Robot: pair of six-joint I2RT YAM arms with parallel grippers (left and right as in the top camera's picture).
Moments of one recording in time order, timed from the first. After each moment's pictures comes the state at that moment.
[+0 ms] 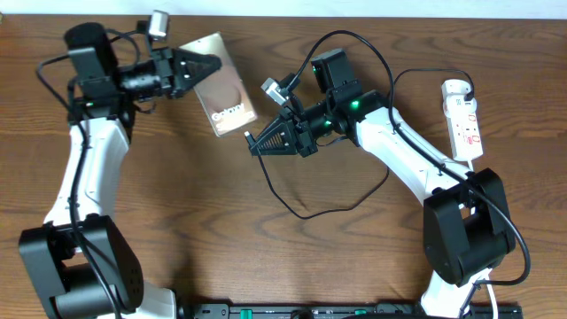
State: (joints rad) left arm 0.18 1.67 1.26 0.05 1.42 -0.80; right arm 0.48 1.92 1.44 -0.38 -1.53 -0.08
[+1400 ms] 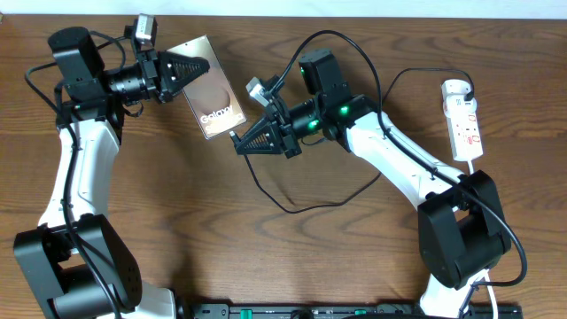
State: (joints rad) left arm 0.23 1.67 1.26 0.02 1.48 -0.83; right arm 0.54 1.92 1.44 -0.22 -1.41 -0.01
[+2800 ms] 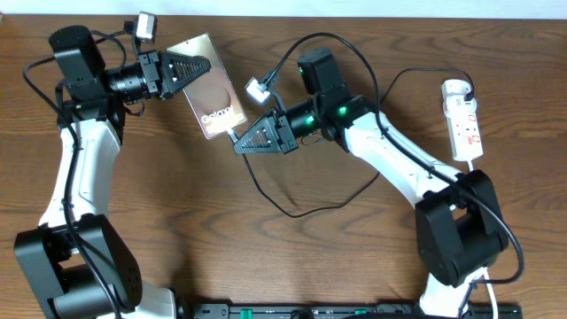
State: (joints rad) left arm 0.22 1.67 1.26 0.05 1.48 -0.74; right arm 0.54 1.95 1.44 -0.17 -1.43 0.28
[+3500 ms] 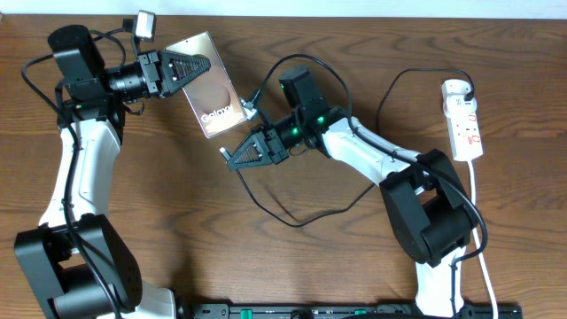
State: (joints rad) left arm 0.22 1.67 1.26 0.07 1.48 -0.72; right arm 0.58 2.09 1.43 -0.05 -1.53 0.29
